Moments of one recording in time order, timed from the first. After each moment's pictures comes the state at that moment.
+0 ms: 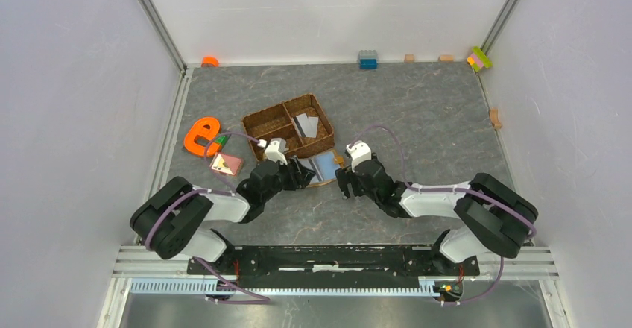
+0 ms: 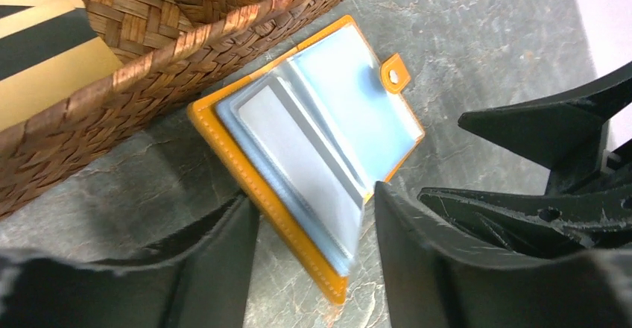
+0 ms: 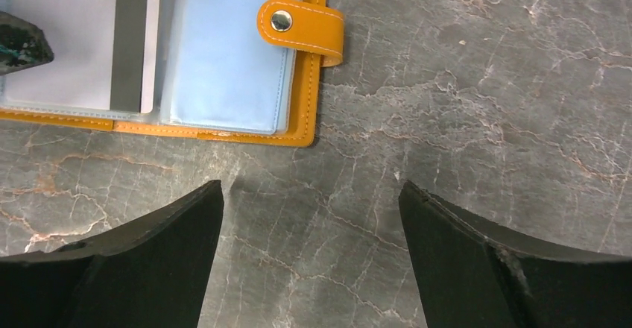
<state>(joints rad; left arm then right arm) -0.67 1.42 0.27 0.74 -0.04 -0.65 0.87 1.48 0.49 0.34 0.30 0.25</state>
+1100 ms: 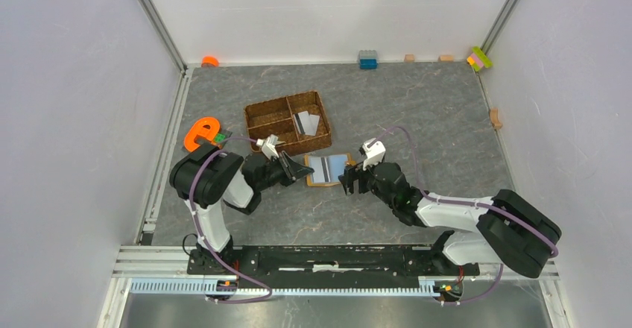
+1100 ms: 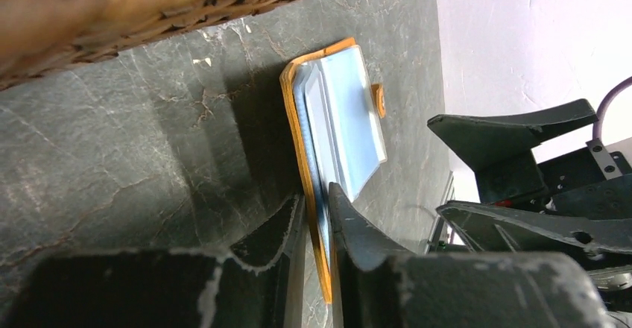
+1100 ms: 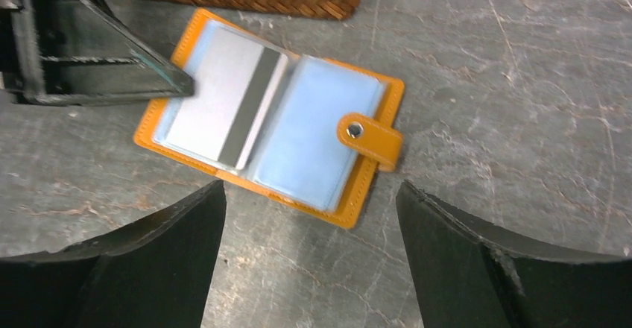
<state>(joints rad) -0.43 1.86 0.29 1.26 0.47 -0.98 0.85 1.29 0.34 0.54 0.26 0.26</state>
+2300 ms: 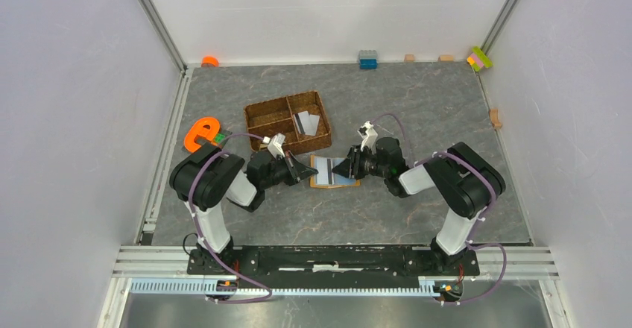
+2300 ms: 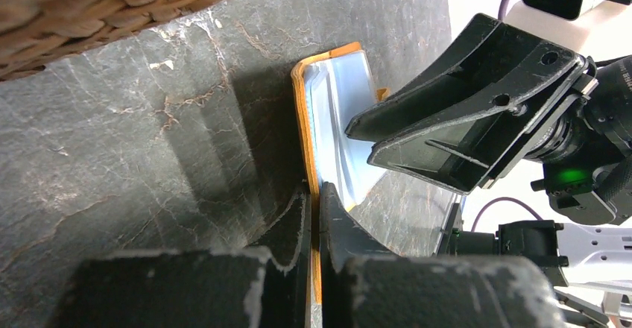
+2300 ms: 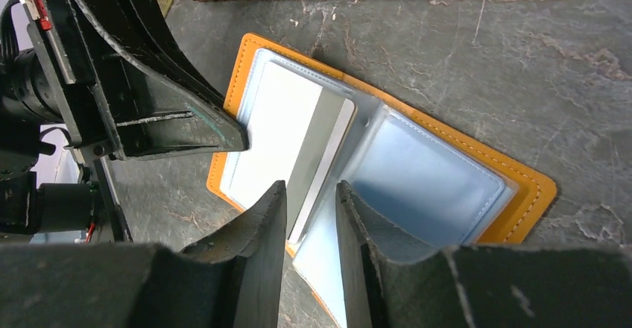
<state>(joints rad) -0.47 1.84 0.34 1.17 0.47 -0.92 0.54 1.77 0.52 0.82 -0.48 0.58</state>
